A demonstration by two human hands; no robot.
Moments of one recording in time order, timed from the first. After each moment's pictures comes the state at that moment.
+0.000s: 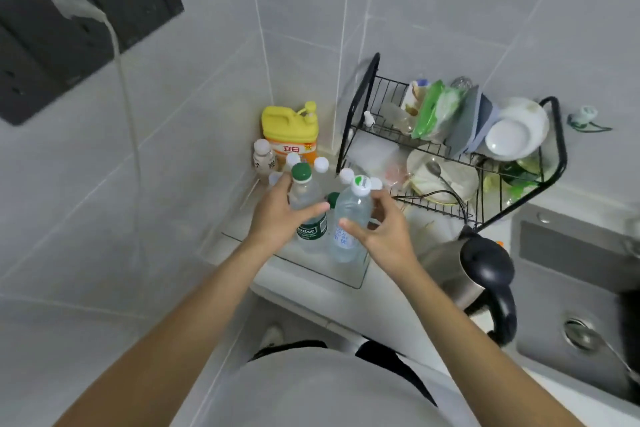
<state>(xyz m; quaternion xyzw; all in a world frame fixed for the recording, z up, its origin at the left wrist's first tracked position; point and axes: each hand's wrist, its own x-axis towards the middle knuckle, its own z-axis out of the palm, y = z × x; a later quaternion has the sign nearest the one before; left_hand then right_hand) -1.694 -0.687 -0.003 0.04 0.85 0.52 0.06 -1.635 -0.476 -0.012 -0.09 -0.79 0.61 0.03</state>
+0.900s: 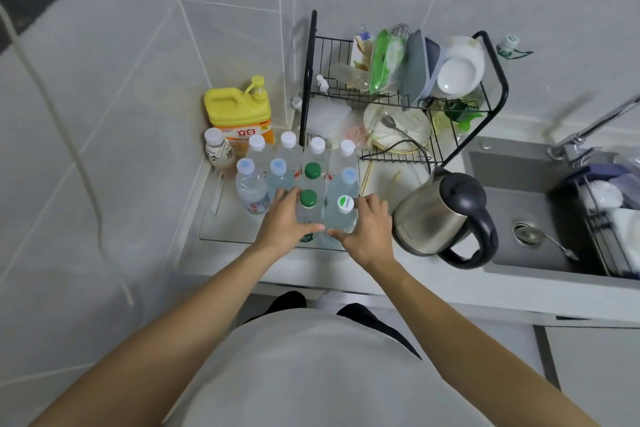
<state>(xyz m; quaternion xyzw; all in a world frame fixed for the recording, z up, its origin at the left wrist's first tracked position) -1.691 -0.682 -0.073 0.18 0.89 0.38 0.20 -1.594 -0.512 -0.096 -0.23 -0.94 0.26 0.07</state>
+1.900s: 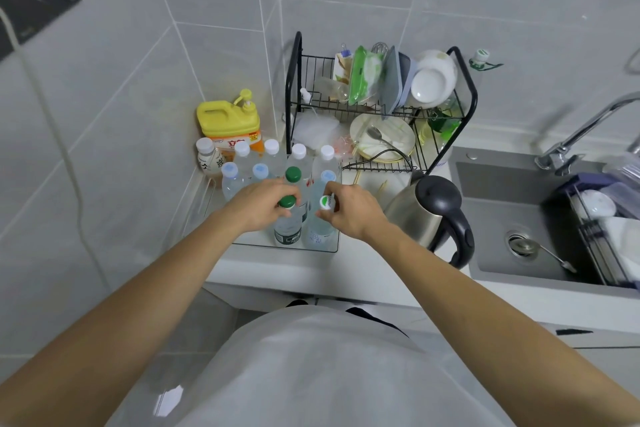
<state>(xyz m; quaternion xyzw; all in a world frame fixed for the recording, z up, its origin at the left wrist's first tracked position) -1.718 -0.681 -0.018 0.41 0.88 0.14 0.17 -1.619 -0.472 -0.041 -0.07 -0.97 0.22 -0.03</state>
